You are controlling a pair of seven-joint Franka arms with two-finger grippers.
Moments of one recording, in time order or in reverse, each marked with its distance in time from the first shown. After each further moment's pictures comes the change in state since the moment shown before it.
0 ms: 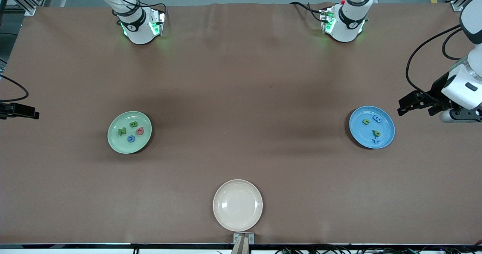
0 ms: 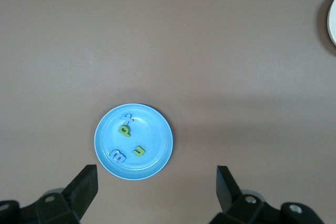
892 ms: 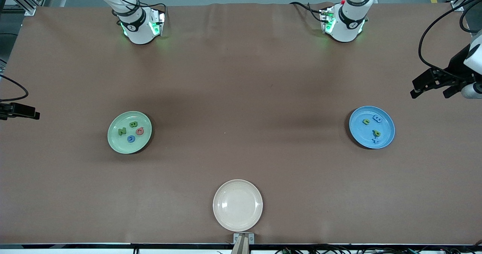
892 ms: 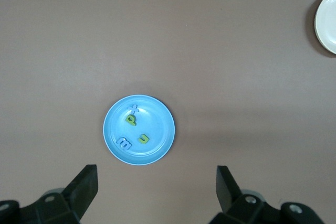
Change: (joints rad) left arm 0.002 -0.103 0.012 0.001 0.000 -0.081 0.000; right arm 0.004 0.003 0.020 0.004 0.009 -0.005 0.000
